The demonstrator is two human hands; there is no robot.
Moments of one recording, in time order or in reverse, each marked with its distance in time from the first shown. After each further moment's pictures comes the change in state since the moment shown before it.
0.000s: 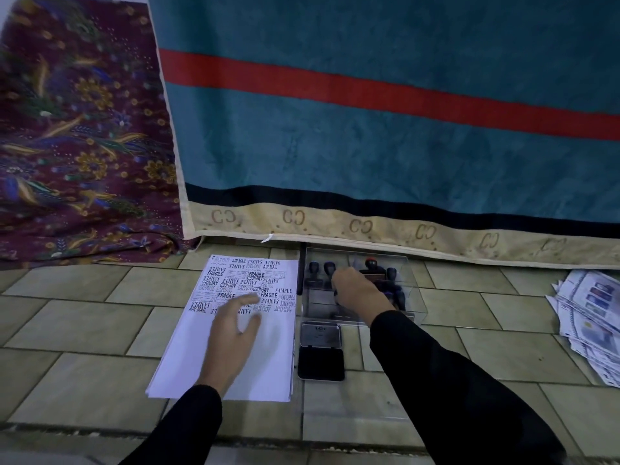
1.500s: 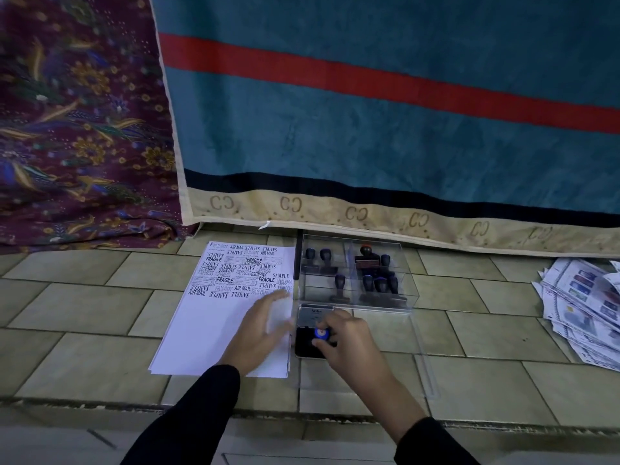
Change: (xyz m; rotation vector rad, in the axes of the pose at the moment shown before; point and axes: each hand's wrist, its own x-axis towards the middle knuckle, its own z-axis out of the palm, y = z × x) left_hand -0.016 -0.004 0.026 0.003 -0.365 0.045; right_hand -0.128 -0.034 0.058 0.502 0.402 -0.133
